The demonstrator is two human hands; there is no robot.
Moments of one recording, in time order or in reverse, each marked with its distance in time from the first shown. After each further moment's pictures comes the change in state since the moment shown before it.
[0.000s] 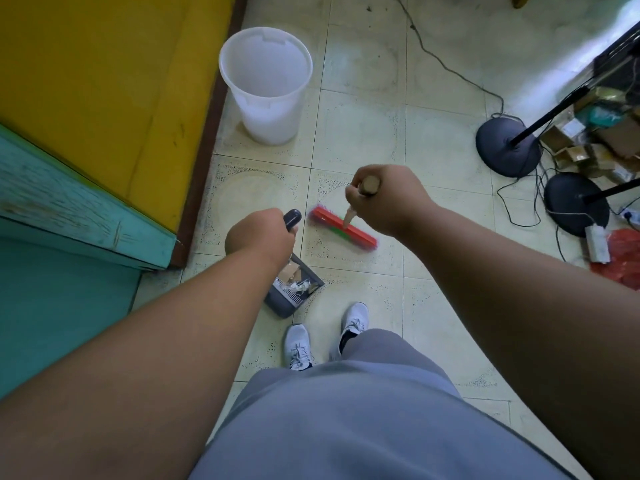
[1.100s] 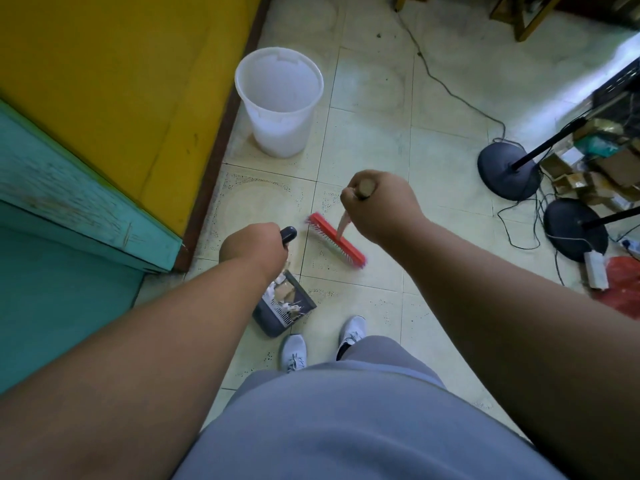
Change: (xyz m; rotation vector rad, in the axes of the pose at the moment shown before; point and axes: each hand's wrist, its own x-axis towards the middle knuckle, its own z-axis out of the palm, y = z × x) left_hand -0.007 -0.023 -0.004 0.082 -0.044 -0.010; right_hand -0.010 -0.035 0.002 0.095 0.069 0.072
